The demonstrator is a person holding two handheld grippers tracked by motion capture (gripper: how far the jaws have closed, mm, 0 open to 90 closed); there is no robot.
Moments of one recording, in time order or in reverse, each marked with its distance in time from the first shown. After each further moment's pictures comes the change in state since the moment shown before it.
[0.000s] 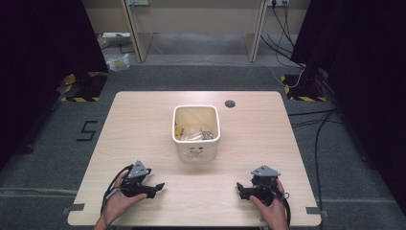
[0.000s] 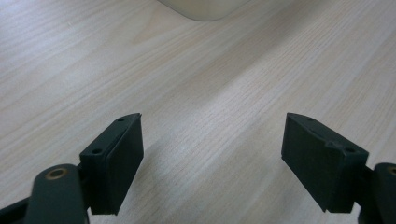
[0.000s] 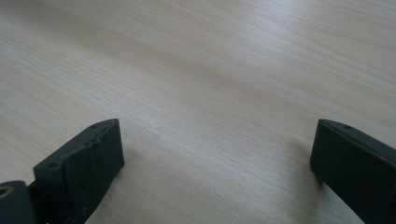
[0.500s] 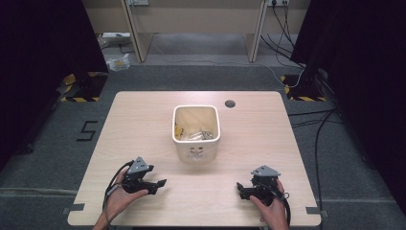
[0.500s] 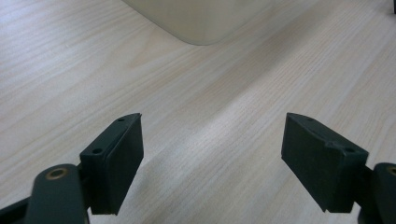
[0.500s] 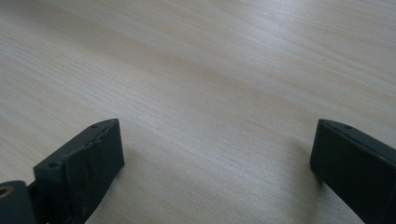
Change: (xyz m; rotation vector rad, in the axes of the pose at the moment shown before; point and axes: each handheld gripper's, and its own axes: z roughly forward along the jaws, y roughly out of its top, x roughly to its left) left arm 0.003 0.011 0.000 -0.037 -0.037 -0.022; right arm 0.000 0.000 0.000 0.000 0.000 0.000
